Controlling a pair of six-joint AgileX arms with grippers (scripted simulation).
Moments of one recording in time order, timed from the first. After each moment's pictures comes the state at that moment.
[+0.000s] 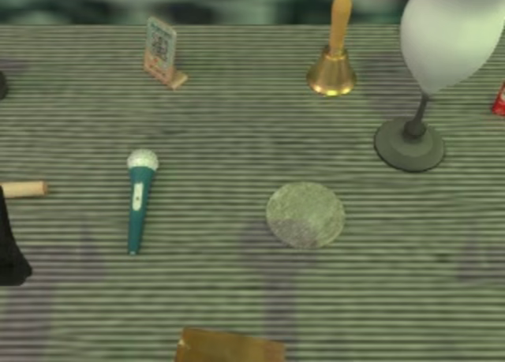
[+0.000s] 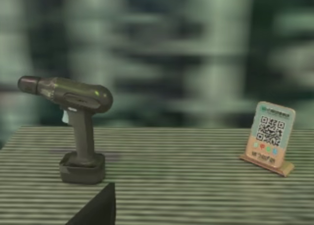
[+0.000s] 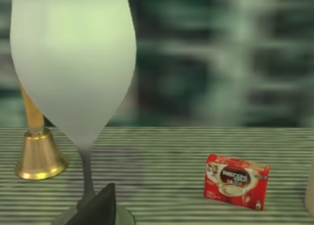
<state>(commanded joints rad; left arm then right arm) 0.00 0.00 0.00 0.00 0.00 0.00 0.00 0.00 0.00 0.00 0.00 0.00</state>
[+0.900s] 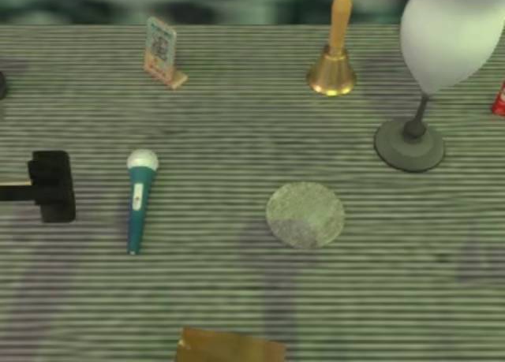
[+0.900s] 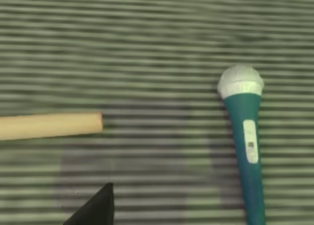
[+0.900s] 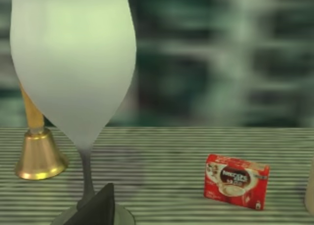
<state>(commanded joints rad) -0.17 0.86 0.60 -0.42 -0.01 -0.15 0.00 0.00 0.00 0.00 0.00 0.00</state>
